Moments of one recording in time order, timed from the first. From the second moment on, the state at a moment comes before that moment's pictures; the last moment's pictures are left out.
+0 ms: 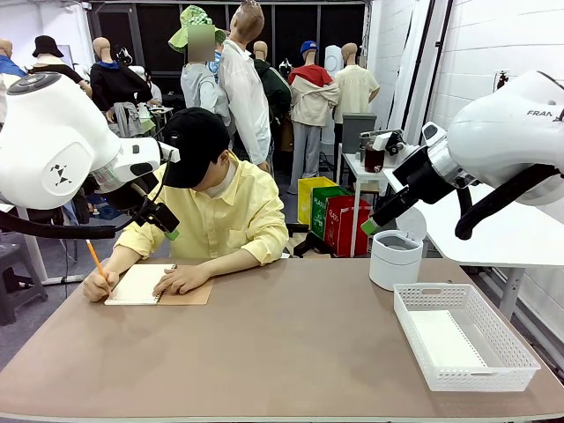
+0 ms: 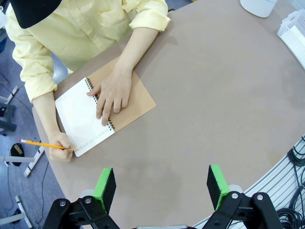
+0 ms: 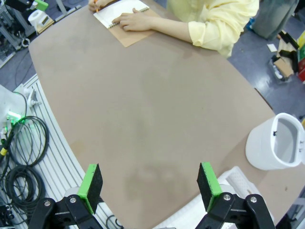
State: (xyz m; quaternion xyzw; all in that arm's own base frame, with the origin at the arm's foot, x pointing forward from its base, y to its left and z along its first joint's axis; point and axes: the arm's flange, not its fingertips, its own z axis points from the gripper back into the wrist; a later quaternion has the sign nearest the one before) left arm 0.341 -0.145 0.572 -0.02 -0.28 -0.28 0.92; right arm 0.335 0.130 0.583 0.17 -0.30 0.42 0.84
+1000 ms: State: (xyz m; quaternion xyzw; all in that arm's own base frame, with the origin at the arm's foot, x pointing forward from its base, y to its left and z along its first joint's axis) left arm 0.341 -0.145 0.572 -0.02 -0.28 -0.28 0.92; right arm 0.335 0.130 0.583 0.17 -0.30 0.42 0.84
